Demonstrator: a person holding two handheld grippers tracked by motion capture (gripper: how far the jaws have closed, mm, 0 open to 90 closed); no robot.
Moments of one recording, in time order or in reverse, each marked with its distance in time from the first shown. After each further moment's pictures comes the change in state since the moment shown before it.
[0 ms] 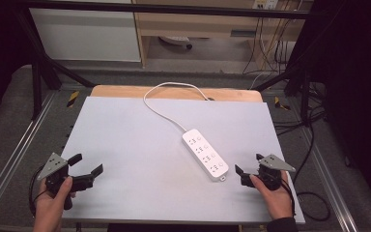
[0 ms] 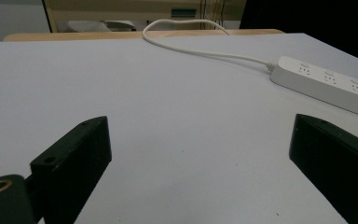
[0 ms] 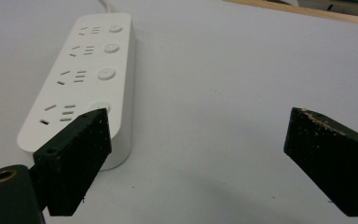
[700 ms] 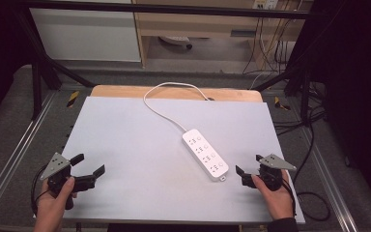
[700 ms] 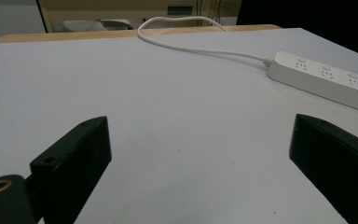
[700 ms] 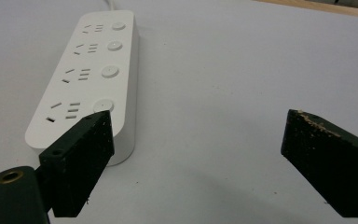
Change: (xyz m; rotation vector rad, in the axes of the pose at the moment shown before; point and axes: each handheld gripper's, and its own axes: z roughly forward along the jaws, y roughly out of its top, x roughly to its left) left arm -0.003 0.000 0.003 0.011 -0.007 0.023; right arm -0.002 0.003 -0.004 0.029 0.007 0.010
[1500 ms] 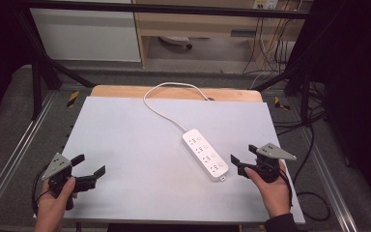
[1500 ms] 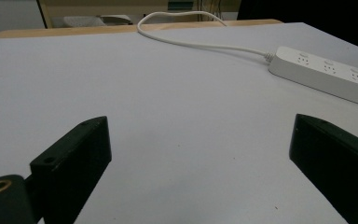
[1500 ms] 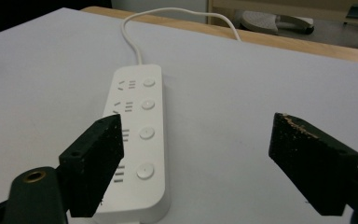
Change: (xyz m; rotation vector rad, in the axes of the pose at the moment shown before) left arm 0.000 -0.001 0.001 0.019 0.001 0.003; right arm 0.017 0.049 -0.007 -0.061 0.046 0.012
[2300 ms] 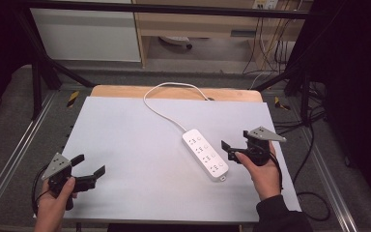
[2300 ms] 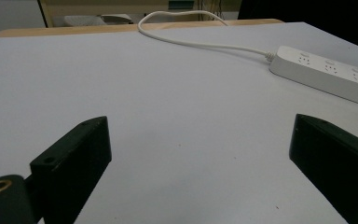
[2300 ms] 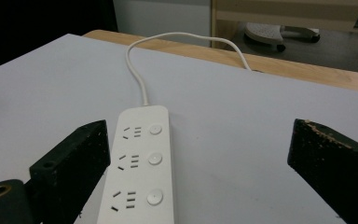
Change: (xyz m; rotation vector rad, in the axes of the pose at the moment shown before) left arm 0.000 0.000 0.000 0.001 0.002 -0.003; right arm 0.005 0.037 0.032 -0.013 0.010 0.027
